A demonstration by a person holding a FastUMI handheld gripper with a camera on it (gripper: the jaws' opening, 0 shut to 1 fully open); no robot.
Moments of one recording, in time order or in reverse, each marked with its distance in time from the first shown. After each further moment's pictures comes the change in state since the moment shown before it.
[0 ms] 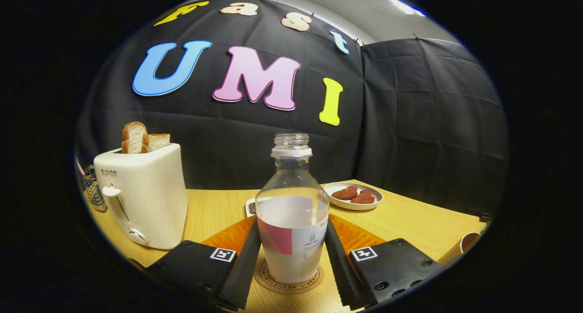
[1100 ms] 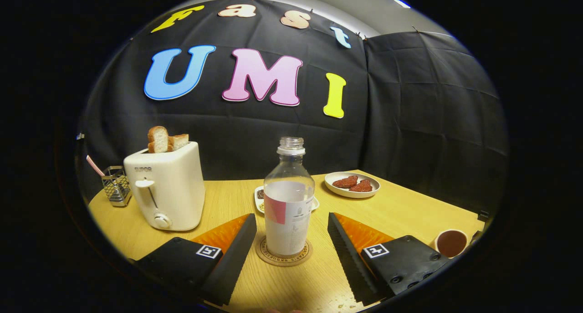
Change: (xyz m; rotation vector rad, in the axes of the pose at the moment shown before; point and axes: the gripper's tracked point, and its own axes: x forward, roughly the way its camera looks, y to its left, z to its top) arm -0.070 -0.016 0.004 0.019 0.053 0.087
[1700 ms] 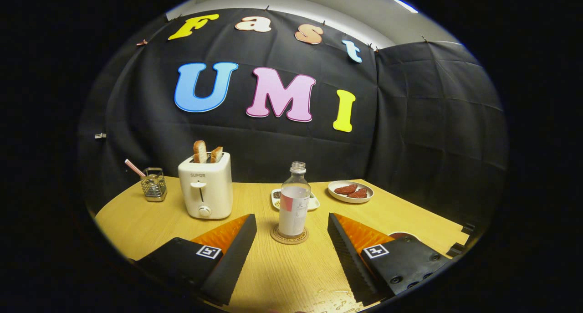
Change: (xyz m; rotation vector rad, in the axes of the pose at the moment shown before) arm -0.115 -0.001 0.039 -0.041 -0.027 0.108
